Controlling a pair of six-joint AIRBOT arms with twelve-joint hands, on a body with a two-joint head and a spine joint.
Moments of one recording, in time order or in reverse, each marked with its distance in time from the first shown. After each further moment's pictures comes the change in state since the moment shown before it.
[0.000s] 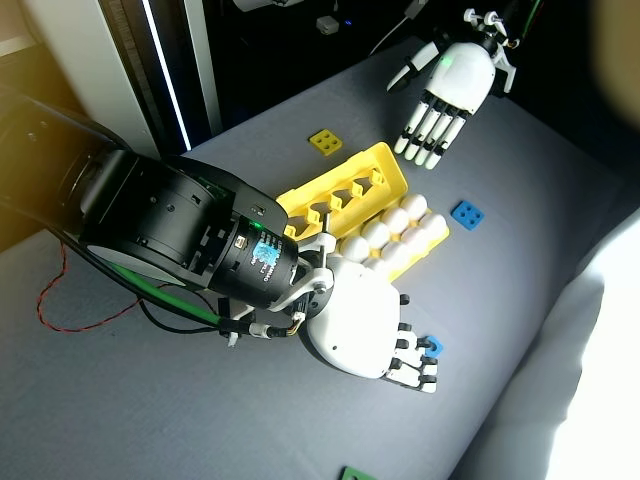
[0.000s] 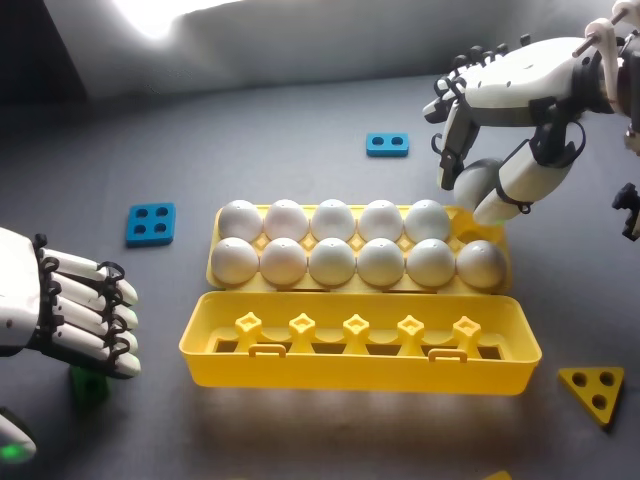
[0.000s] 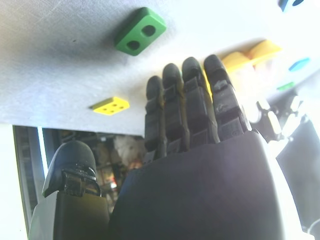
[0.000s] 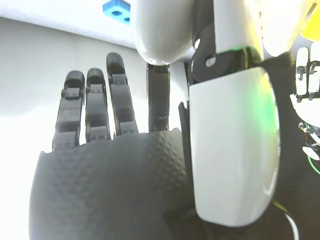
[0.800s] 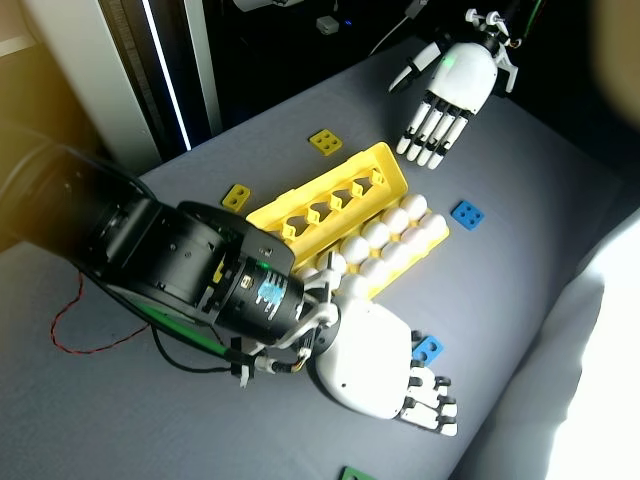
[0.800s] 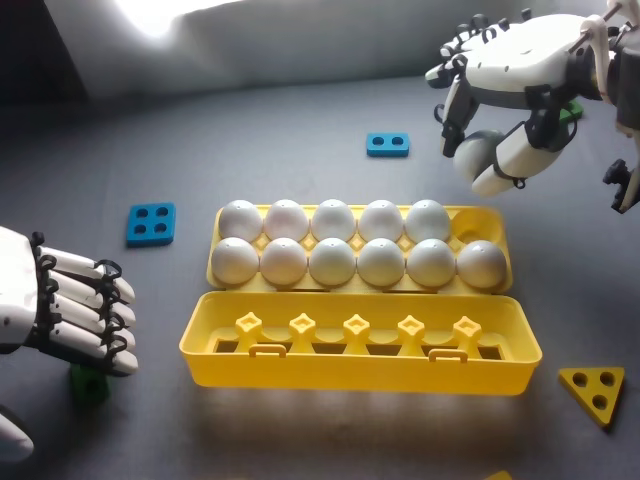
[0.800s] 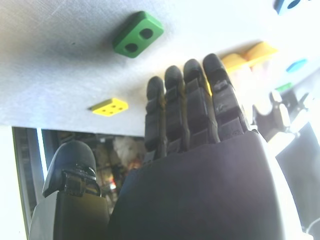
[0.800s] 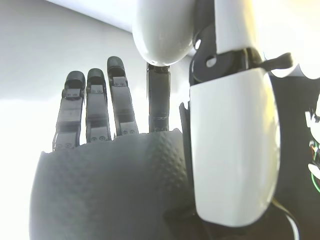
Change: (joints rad) left arm 0.000 -0.001 0.007 0.001 0.000 0.001; right arm -0.031 -0.055 0.090 0.002 0.134 -0.086
